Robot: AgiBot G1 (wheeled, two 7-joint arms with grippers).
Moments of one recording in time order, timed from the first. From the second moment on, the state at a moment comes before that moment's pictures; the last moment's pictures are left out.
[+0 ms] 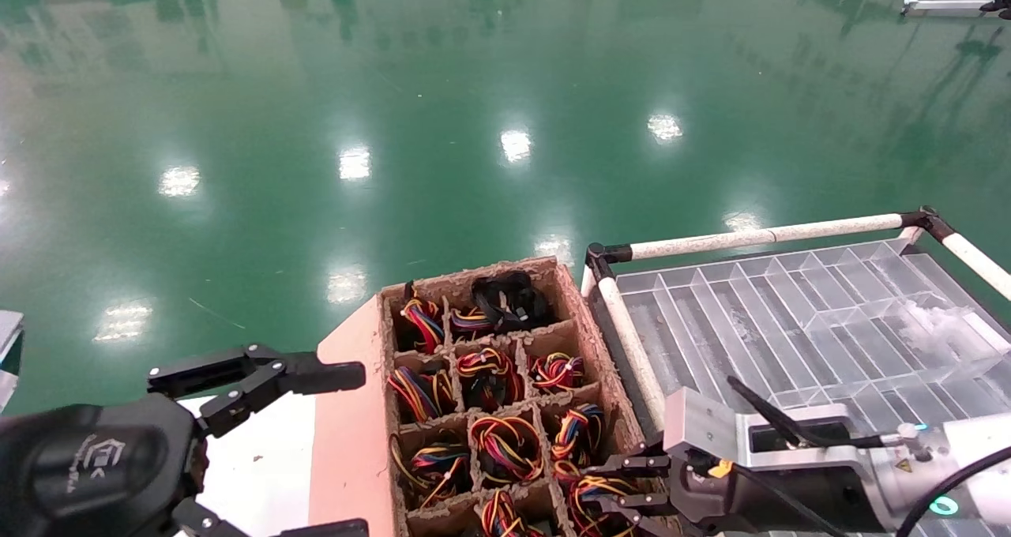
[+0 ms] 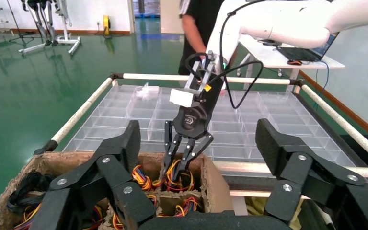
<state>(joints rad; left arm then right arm) -1.10 0.57 0.38 -1.25 0.65 1.45 -0.13 1.32 -0.79 -0.56 1.04 -1.38 -1.40 0.18</state>
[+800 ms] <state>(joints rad) -1.10 0.57 0.38 -1.25 0.65 1.45 -0.13 1.43 -0.68 -0.42 1.24 -1.22 -1.35 0.35</state>
